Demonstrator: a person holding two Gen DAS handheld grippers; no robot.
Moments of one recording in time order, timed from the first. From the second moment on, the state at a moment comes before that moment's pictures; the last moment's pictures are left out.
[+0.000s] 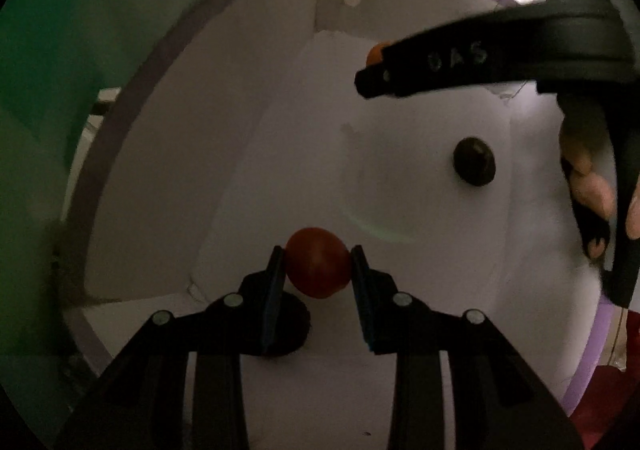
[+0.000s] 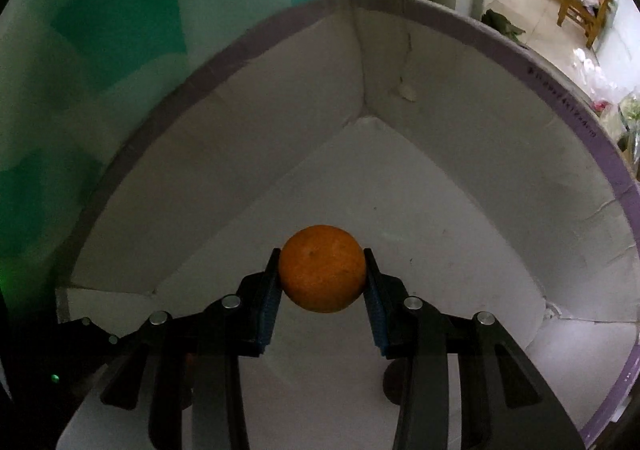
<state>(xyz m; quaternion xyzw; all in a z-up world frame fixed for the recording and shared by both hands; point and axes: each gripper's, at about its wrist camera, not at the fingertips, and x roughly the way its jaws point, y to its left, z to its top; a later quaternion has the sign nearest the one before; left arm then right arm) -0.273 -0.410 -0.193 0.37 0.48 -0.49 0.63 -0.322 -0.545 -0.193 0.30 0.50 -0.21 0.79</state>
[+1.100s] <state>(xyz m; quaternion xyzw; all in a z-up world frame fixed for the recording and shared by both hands) -0.382 -0.378 -0.103 0.40 0.18 -0.58 0.69 -0.351 -0.563 -0.136 0.34 0.42 -0.27 0.80</state>
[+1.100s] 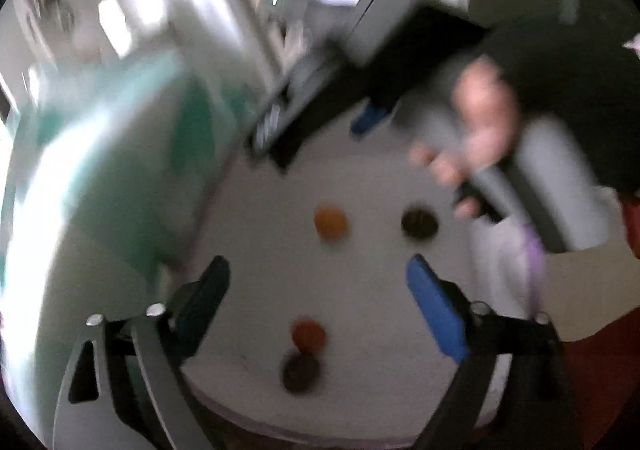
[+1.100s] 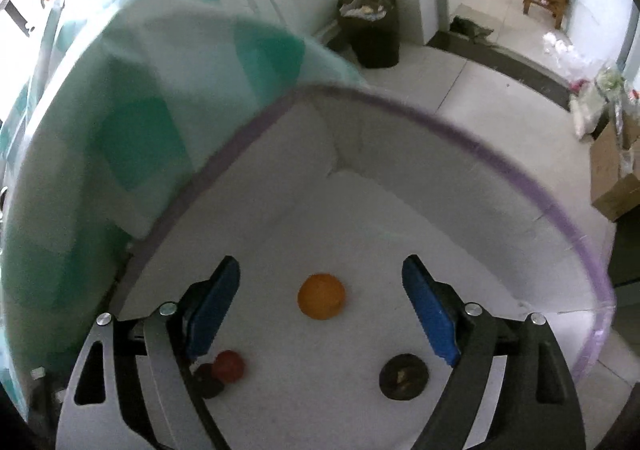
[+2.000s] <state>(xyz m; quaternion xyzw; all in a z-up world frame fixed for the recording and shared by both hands) 0.006 0.066 0.072 -0.08 0.29 -0.07 0.95 -0.071 -0.253 0.034 0.12 0.36 0.04 0.93</state>
